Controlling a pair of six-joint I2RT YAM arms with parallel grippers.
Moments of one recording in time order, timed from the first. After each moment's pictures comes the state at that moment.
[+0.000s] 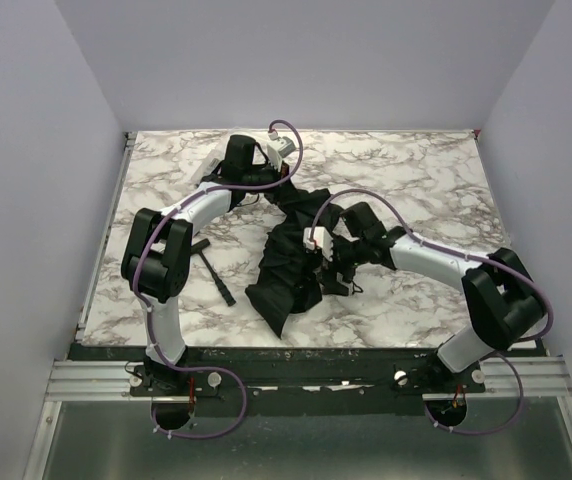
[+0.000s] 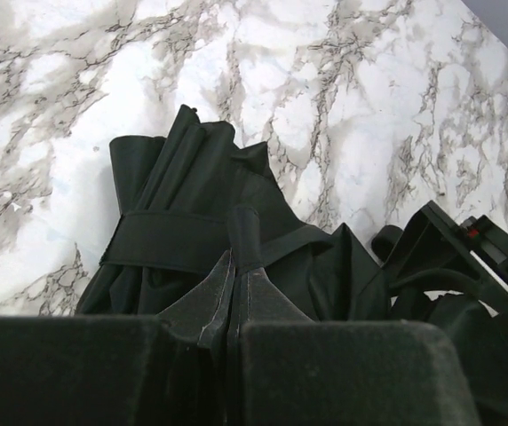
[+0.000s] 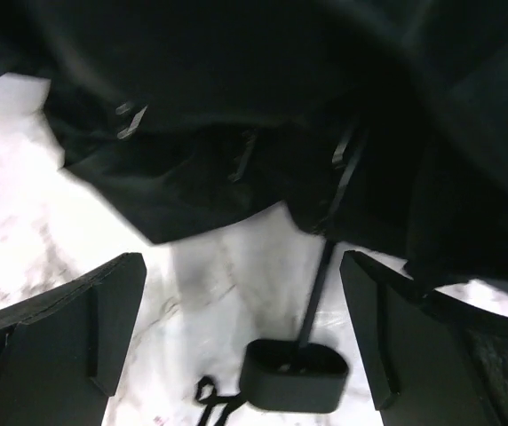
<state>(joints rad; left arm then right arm) -0.36 1.94 1.40 -0.01 0.83 -0.03 0.58 1.59 0.92 -0.39 -0.59 -0.73</state>
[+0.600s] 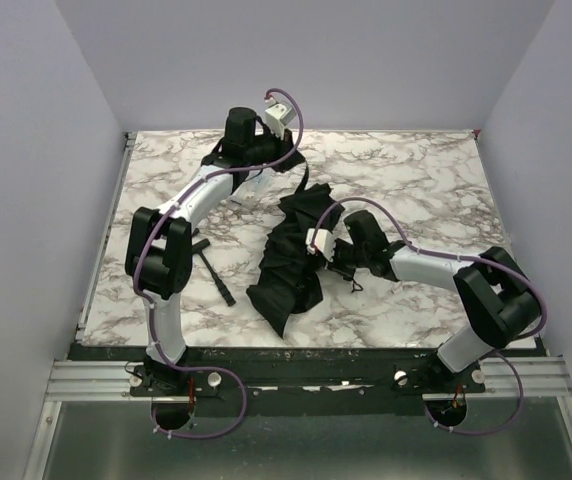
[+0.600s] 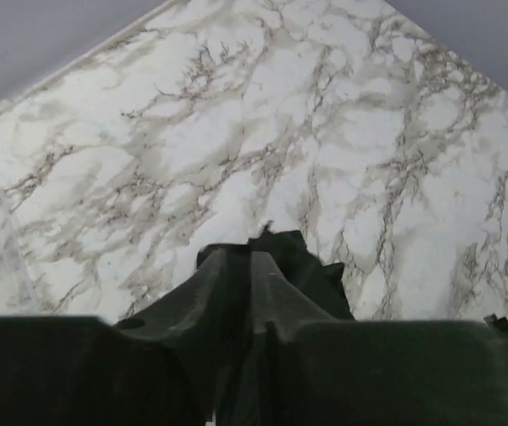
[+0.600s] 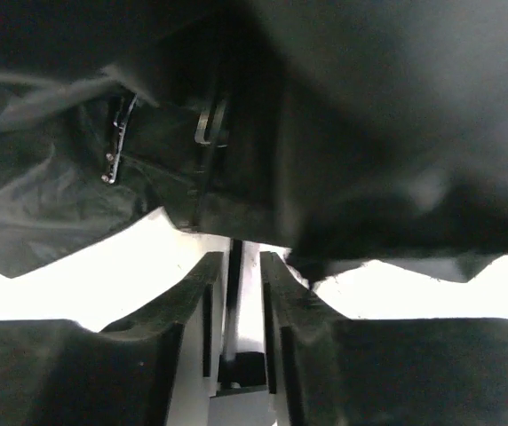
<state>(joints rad) -0.36 1.96 1.60 0.02 0.66 -0.05 0.61 1.58 0.75 0.01 -0.35 -0.72</state>
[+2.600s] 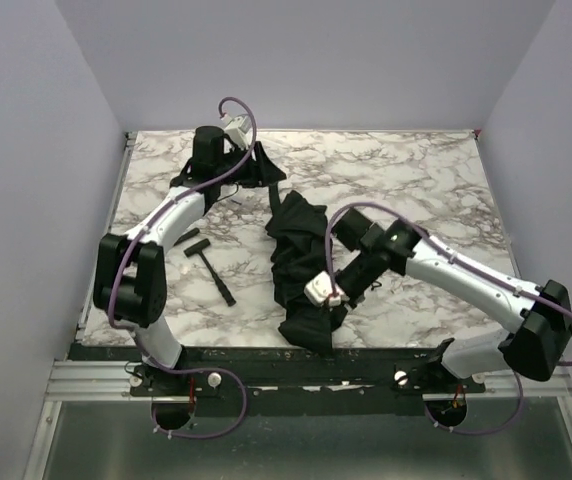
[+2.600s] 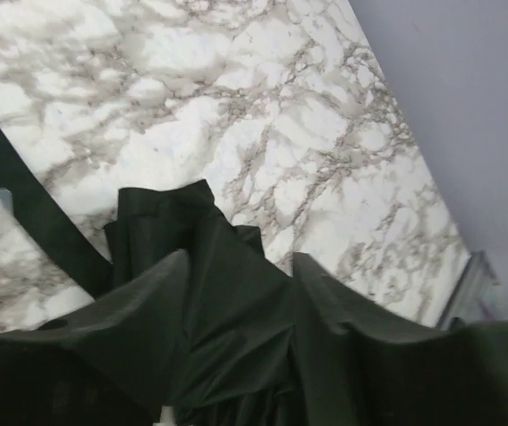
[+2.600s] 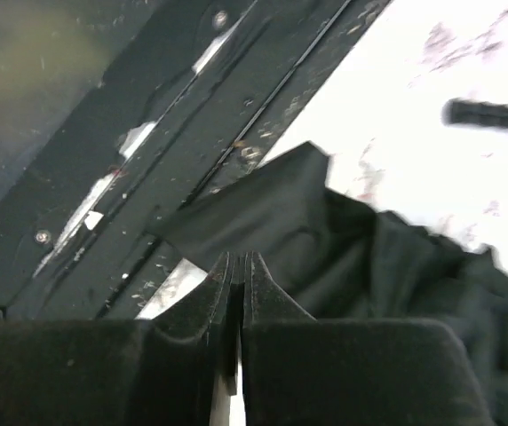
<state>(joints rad) -0.26 1.64 1.24 0.05 0.63 -0.43 0.77 1.39 1.23 -1.12 -0.88 -1.36</state>
